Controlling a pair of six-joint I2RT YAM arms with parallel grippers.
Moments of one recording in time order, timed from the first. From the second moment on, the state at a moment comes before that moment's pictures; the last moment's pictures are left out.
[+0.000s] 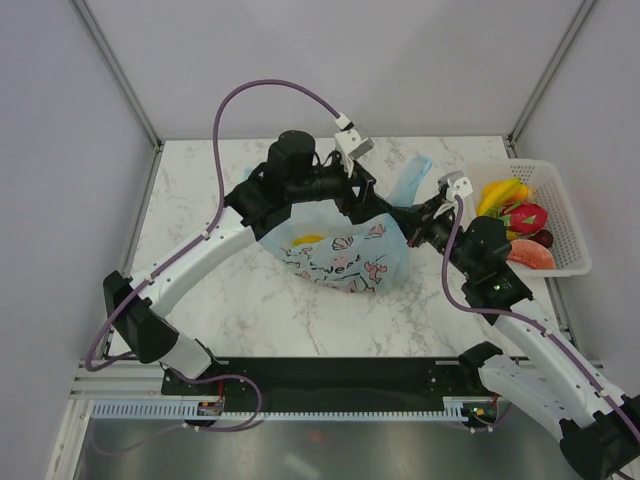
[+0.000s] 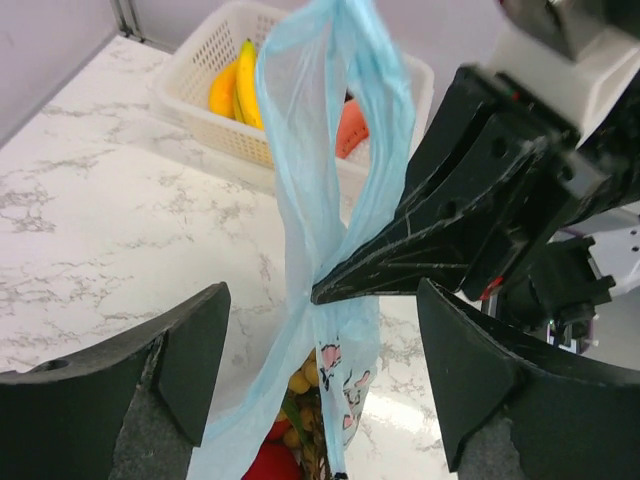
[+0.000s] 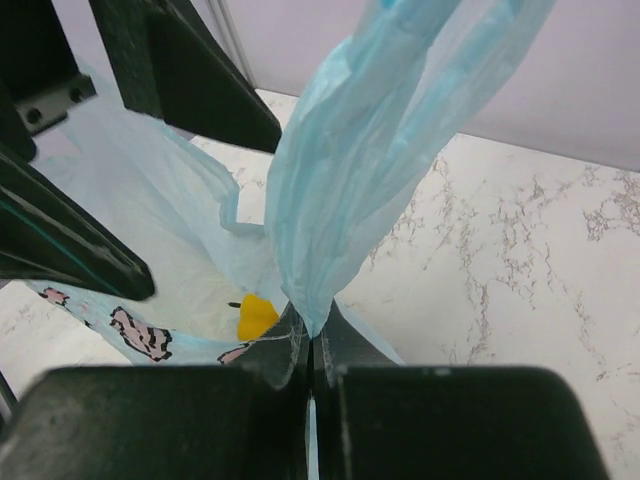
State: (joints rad) left arm -0.78 1.54 1.55 -0.23 0.49 -0.02; right arm 0.45 0.82 0.70 0.15 -0.21 0.23
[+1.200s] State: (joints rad) left arm -0.78 1.77 1.89 -0.31 0.59 -0.17; right arm 0.45 0.84 0.70 0.14 -0.23 0.21
